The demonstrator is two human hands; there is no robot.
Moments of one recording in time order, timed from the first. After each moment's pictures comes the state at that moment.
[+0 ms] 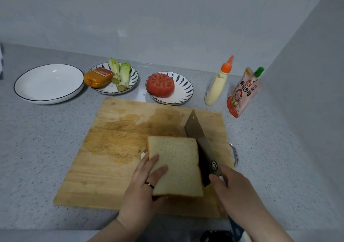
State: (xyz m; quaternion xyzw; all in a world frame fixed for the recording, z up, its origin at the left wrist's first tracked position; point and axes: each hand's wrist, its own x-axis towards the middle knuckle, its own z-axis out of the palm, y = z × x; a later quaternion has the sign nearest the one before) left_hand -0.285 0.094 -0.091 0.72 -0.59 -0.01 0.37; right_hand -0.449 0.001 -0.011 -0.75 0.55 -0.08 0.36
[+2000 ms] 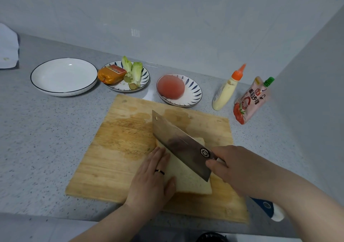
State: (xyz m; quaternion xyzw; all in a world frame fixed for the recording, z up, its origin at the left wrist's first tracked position) left_hand -0.277 0.090 -0.065 0.79 -0.58 0.01 0.22; right_hand -0.400 -0.007 0.072 -0.89 0.36 0.15 0.23
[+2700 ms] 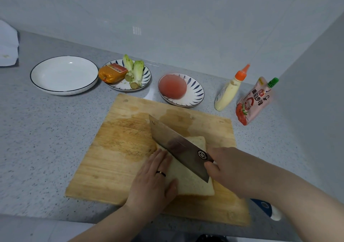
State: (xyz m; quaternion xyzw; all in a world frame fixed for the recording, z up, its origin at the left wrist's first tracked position) left_hand -0.274 0.089 -0.066 0.78 -0.58 -0.01 0.22; right_hand -0.383 -0.012 0.065 -0.90 0.34 0.23 0.16
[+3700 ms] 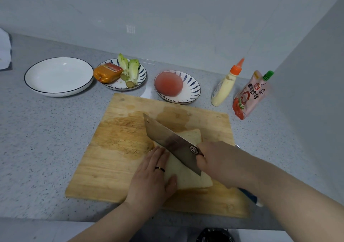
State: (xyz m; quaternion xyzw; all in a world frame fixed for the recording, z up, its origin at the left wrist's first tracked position) left_hand -0.276 0.087 -0.063 0.79 -0.58 -0.01 0.21; right_hand -0.374 -0.012 0.052 -0.88 0.37 0.22 0.19
